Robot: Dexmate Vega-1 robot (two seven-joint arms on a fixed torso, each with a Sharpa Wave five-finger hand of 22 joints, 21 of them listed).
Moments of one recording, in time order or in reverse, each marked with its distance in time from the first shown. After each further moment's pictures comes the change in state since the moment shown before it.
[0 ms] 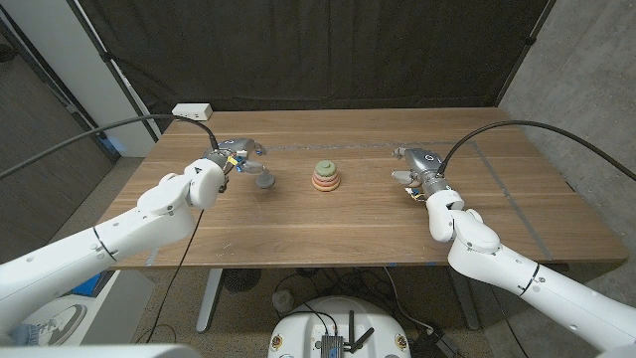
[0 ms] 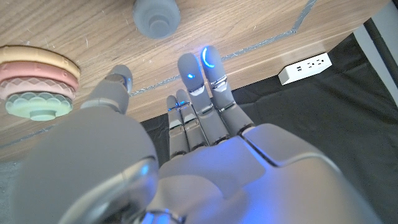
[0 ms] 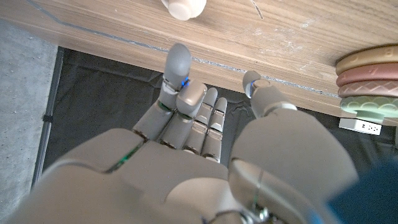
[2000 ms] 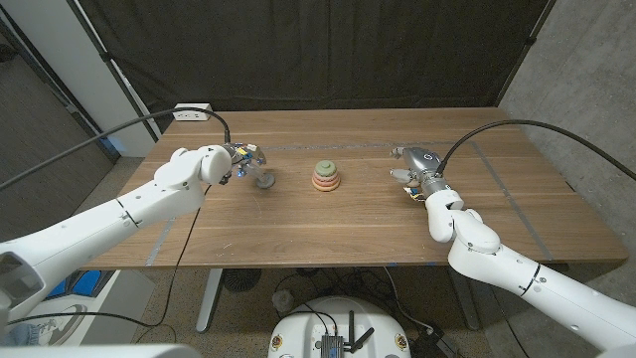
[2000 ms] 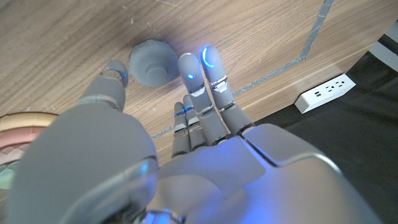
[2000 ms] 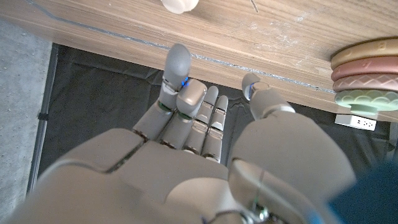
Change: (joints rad) left arm -0.222 -0.096 0.144 0.201 0.137 -0.097 -0.351; left_hand 0.023 -0.040 -0.045 0.011 -0.015 -0.157 0.053 -0.042 -0.014 -0.174 0.067 -0.032 -0.030 -0.012 0.002 0.020 -0.022 -0.008 0.004 -0.004 -0.014; right arm 0.000 -0.007 -0.003 -0.014 0.007 0.006 -0.007; right_hand -0.020 0.020 -0.010 0.001 0.000 0.041 -0.005 0.000 -0.009 0.030 0.002 0.000 -0.005 -0.007 0.000 0.000 0.000 -0.004 0.004 0.011 -0.006
